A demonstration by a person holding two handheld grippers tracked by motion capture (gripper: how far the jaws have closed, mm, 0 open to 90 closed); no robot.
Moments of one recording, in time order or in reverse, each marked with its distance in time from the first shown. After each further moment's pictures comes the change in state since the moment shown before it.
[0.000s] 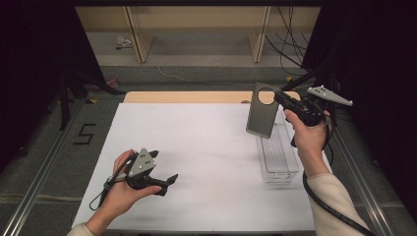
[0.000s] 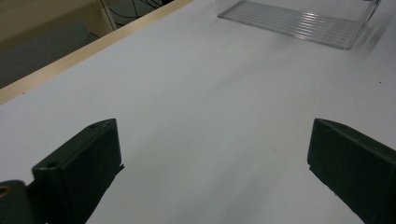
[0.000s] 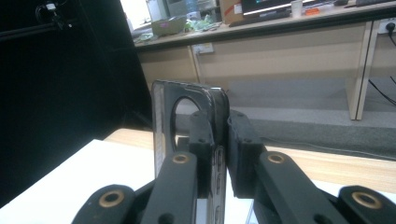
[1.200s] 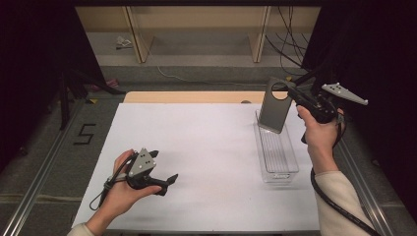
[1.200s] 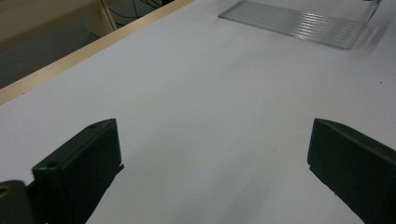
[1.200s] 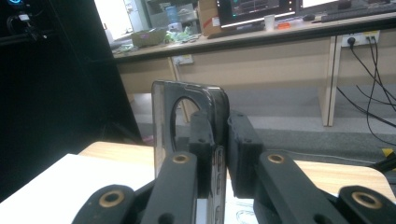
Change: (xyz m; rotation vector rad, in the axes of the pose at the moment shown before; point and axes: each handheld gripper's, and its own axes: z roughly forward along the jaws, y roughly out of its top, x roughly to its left) left arm 0.000 0.000 0.000 -0.001 0.001 -0.002; right arm -0.024 0.010 -0.013 -0.049 -0.080 -0.007
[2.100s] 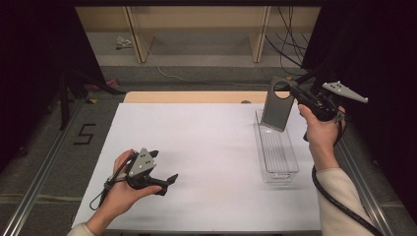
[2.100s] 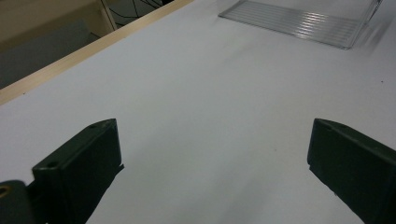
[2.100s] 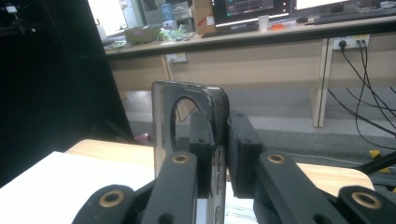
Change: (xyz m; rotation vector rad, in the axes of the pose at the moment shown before) left arm 0.000 0.000 0.001 -0.002 0.001 0.002; right arm -0.009 0.001 0.005 0.006 -0.024 -0.026
